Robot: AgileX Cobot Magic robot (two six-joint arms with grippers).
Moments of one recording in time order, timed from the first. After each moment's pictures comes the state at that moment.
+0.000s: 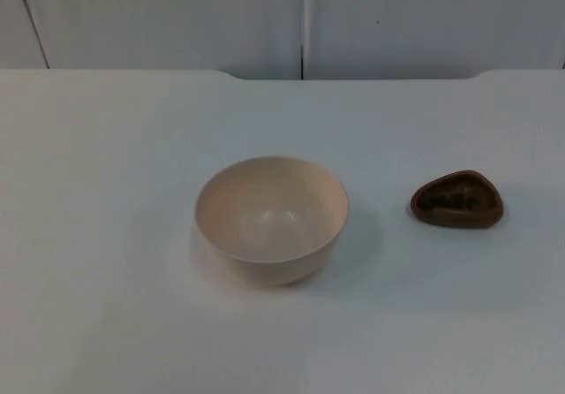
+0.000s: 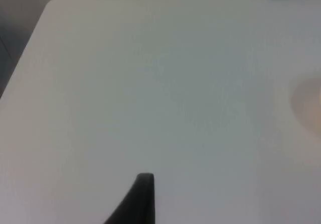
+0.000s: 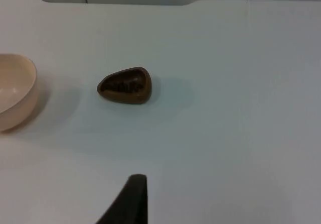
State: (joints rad) right arm 0.12 0.00 -0.52 0.01 1.08 0.01; left arm 0.02 0.00 -0.50 -0.02 1.08 0.01
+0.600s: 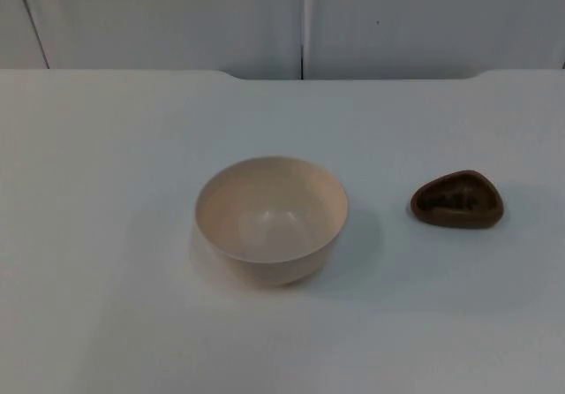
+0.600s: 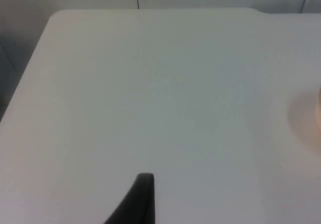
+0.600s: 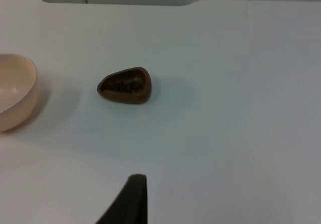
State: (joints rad) right arm 0.12 0.00 -0.52 0.01 1.08 0.01; left arm 0.02 0.09 -0.58 -0.02 1.06 0.01
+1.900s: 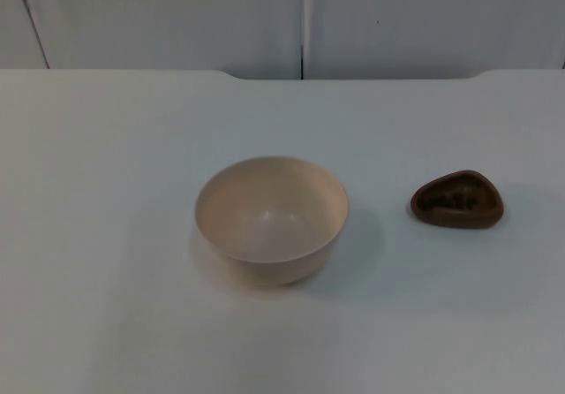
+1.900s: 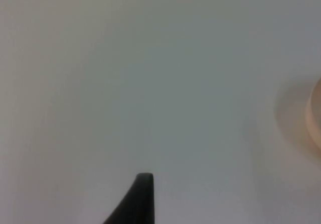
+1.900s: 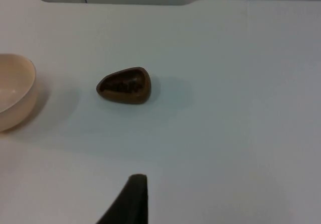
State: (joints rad) right arm 0.12 0.00 -0.52 0.01 1.08 0.01; left arm 0.02 0.62 -0.74 -0.08 0.92 0.02
